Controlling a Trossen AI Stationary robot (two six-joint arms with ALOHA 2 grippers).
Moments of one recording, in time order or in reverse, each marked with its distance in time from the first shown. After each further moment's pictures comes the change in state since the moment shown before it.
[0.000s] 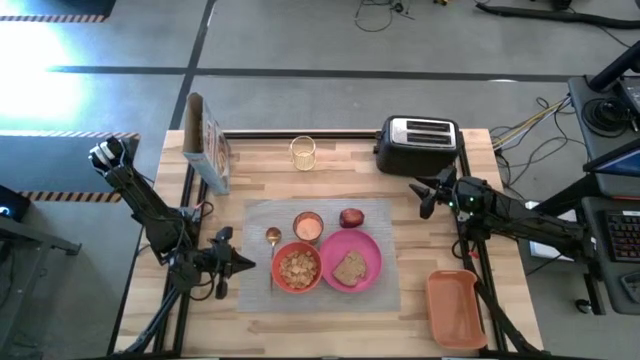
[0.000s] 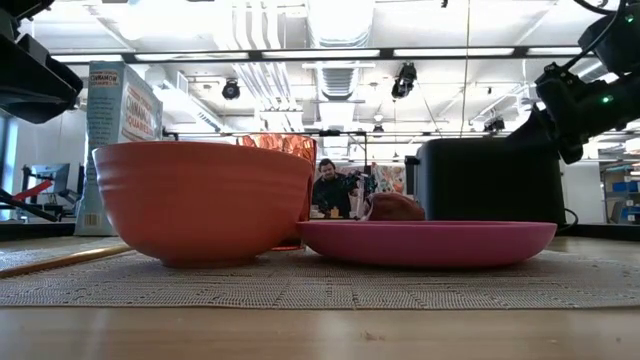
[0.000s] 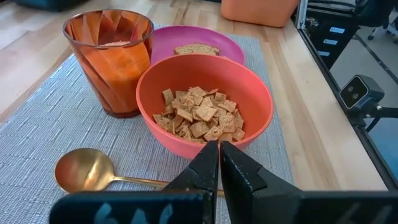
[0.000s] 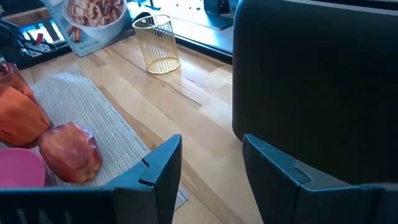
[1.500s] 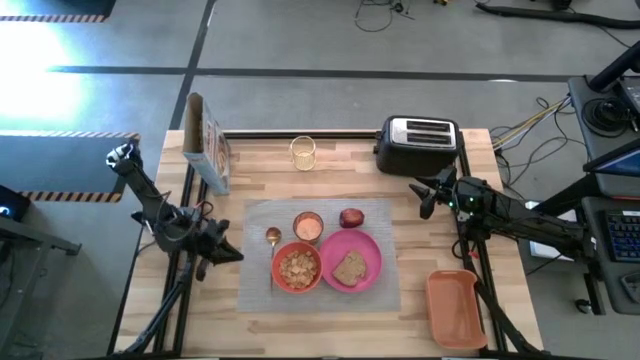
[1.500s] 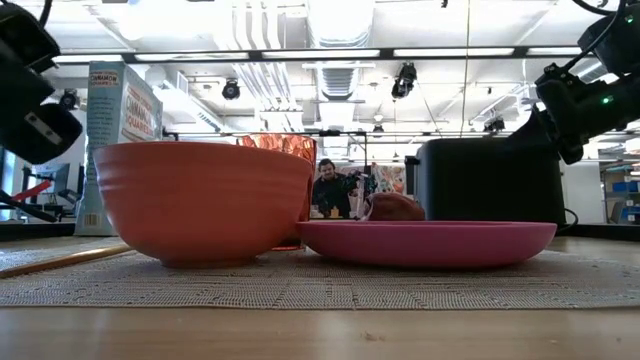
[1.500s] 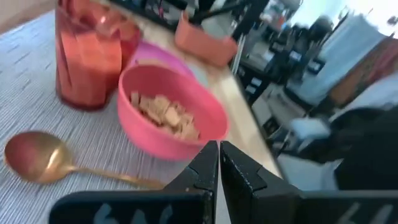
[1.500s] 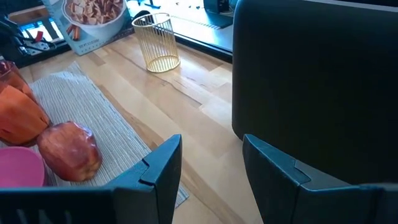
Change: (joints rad) left arm 0.060 -0.702 -0.322 0.027 0.210 0.011; right arm 0.000 0.001 -0.001 -0.004 0.000 0.000
